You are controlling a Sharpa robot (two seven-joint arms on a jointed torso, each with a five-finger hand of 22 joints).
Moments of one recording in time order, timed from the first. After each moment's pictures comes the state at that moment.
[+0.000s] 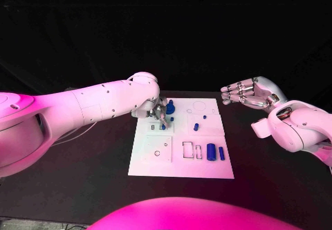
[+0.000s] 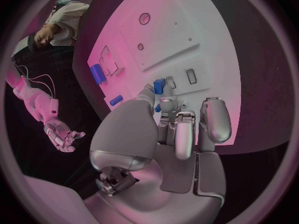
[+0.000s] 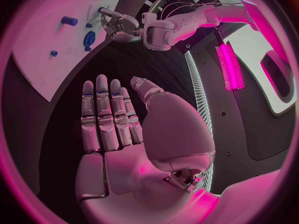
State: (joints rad) left arm 1.25 -0.52 -0.04 1.14 -1.17 0.48 -0.57; left_hand 1.29 0.02 0.07 0.28 0.05 0.93 0.09 0.42 0.50 1.20 0.02 1.13 0.92 1.47 -0.04 1.56 1.31 0.08 1.36 0.06 1.39 1.22; right arm 1.28 -0.90 -0.17 1.58 -0.53 -0.43 0.27; right_hand 1.29 -0.10 0.29 0.03 0.37 1.08 0.17 0.07 0.09 1.23 0.12 0.06 0.09 1.24 0.09 0.07 0.27 0.17 0.99 0.22 0.06 0.18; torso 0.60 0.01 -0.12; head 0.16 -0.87
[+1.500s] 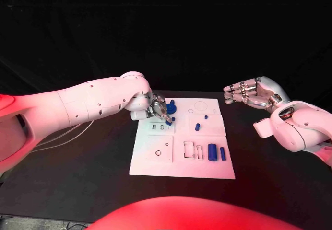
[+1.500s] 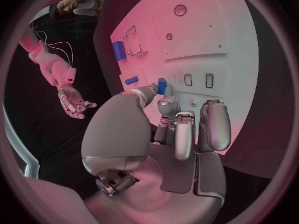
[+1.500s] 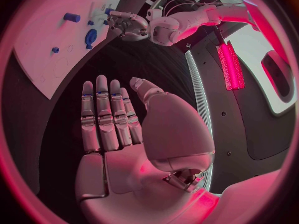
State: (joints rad) left arm 1.25 -0.62 -0.03 1.23 -0.89 0.27 -0.55; left_hand 1.27 -0.13 0.59 0.20 0.06 0.95 0.07 0.48 0.52 1.26 -0.01 1.11 0.96 1.46 -0.06 1.57 1.31 0.08 1.40 0.04 1.42 1.29; right arm 1.28 -0.90 -0.17 1.56 -0.52 -0.42 0.28; right_hand 1.29 -0.10 0.30 0.03 0.37 1.07 0.18 0.07 0.09 1.22 0.12 0.06 0.08 1.23 0.09 0.07 0.25 0.17 0.98 0.22 0.06 0.17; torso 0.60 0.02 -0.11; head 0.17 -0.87
